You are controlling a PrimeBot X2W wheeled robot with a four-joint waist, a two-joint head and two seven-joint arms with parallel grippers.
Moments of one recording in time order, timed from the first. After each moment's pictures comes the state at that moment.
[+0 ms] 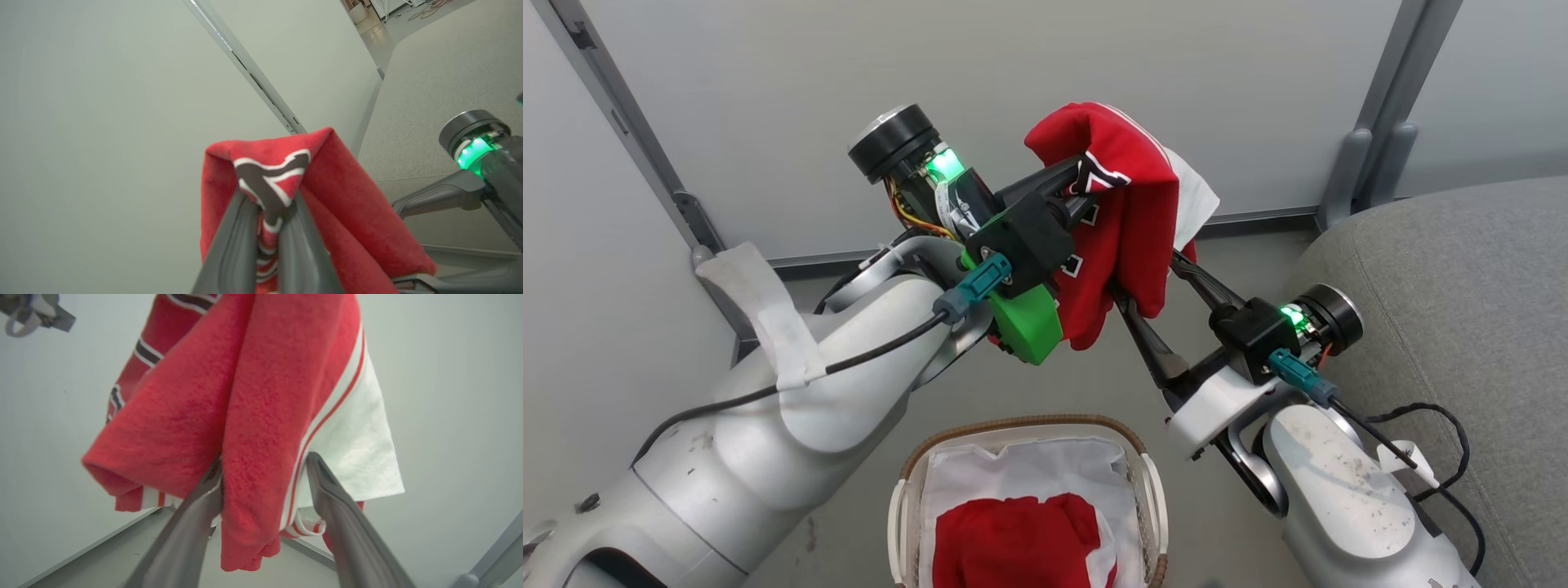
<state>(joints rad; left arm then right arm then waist) -0.97 0.26 -1.01 0.37 -0.31 -0.13 -0.22 -0.46 -0.05 0.40 0.36 0.07 0.13 -0.26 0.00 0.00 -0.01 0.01</state>
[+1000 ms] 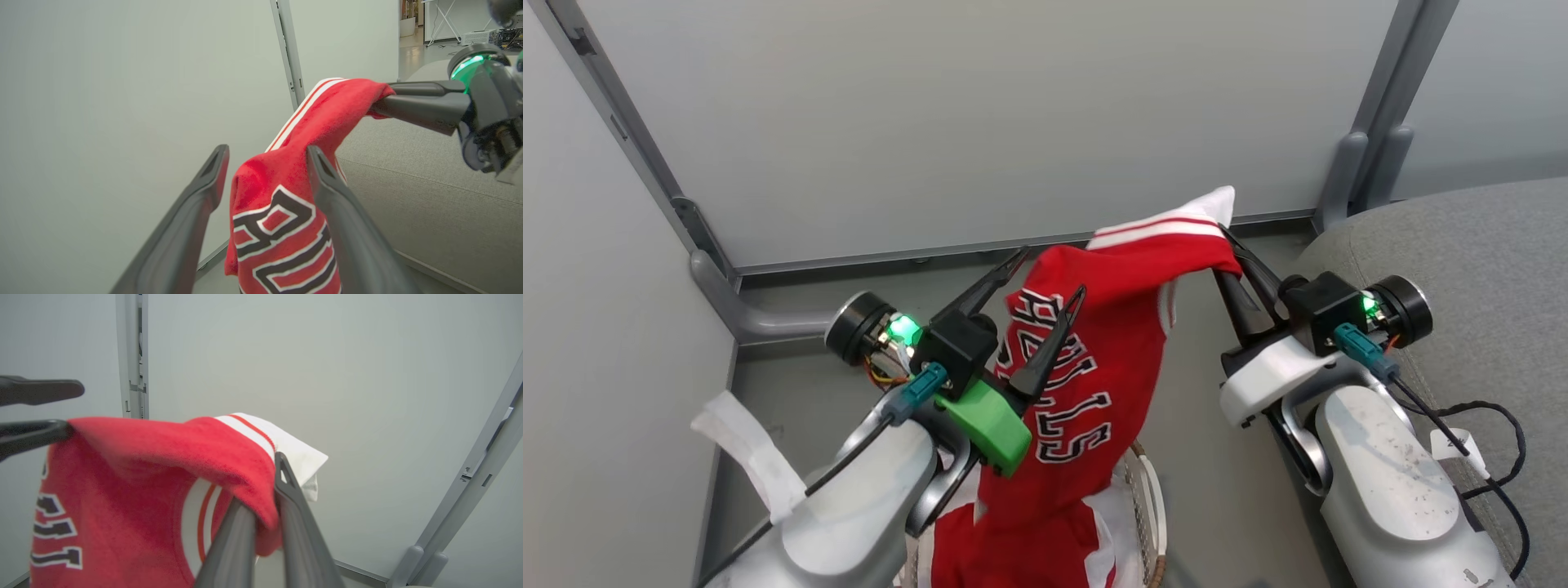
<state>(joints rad) -0.63 0.24 -0.89 0.38 -0.45 -0.03 -0.26 -0.45 -0.05 0.22 0.38 0.01 0.13 -0.26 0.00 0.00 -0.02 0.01</state>
